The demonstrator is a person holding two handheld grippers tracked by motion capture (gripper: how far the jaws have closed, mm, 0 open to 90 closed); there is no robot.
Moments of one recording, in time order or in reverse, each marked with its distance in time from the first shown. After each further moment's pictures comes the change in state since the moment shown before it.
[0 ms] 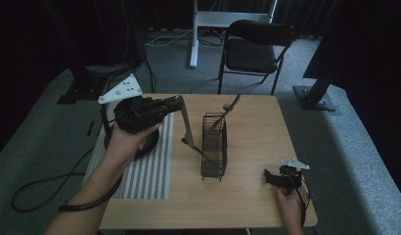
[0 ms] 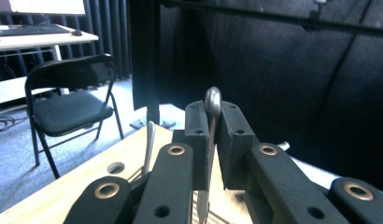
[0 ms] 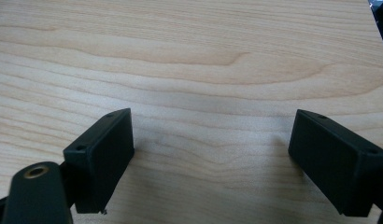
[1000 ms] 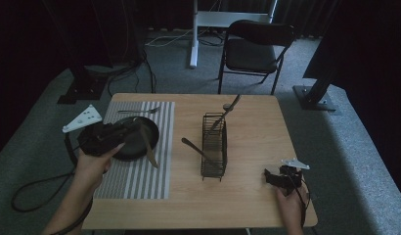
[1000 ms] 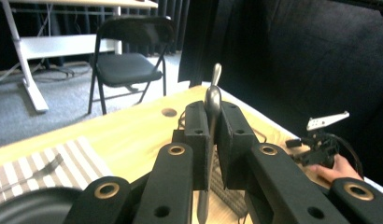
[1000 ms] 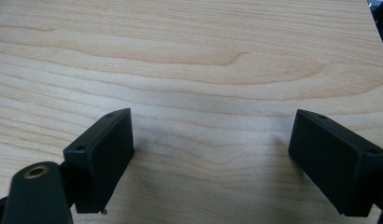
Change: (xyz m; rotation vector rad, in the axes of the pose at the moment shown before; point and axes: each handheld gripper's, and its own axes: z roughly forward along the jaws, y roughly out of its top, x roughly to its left) left arm 0.043 -0.093 -0.063 0.044 0.209 -0.157; right arm 0.000 0.000 0.000 0.000 -0.002 0.003
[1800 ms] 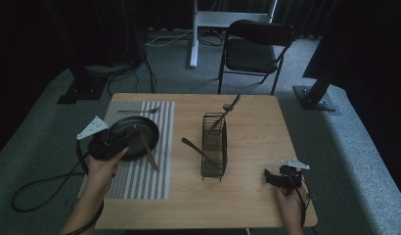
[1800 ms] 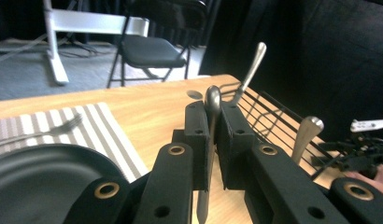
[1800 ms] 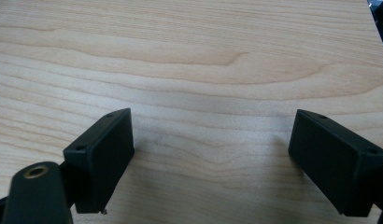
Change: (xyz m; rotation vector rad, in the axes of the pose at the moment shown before) left arm 0.030 -0.054 0.030 0.008 0.078 -0.120; right arm 0.000 0.000 0.000 0.000 0.000 0.000
